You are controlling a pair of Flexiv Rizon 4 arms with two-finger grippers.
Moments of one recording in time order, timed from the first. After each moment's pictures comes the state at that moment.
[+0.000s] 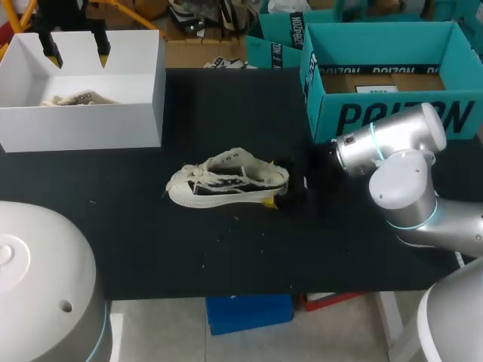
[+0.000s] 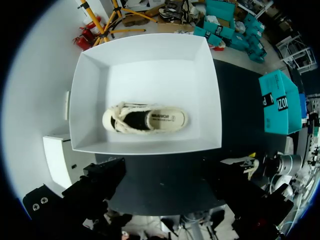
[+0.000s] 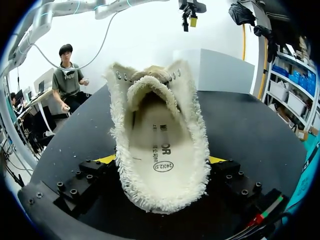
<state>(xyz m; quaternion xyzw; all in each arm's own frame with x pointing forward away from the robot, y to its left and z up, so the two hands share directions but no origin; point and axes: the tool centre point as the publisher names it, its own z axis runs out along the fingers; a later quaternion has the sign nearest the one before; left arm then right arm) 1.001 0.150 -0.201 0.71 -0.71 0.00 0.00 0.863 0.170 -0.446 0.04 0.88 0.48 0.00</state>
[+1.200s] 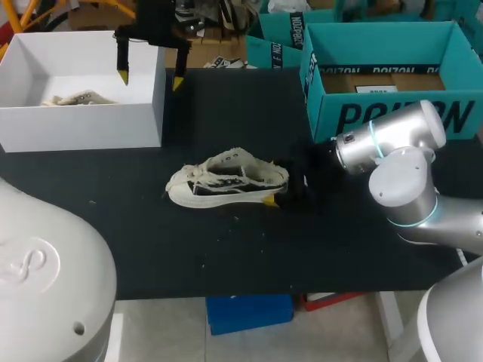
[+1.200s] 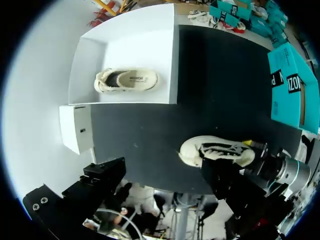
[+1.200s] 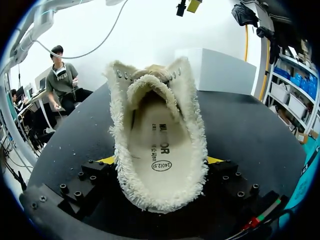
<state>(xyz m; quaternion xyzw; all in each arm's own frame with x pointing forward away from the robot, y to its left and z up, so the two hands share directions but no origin) 0.926 -0.006 -0.196 0.74 -0.65 -0.15 -0.01 0.865 0.170 -0.446 0.03 0.88 0.47 0.00</state>
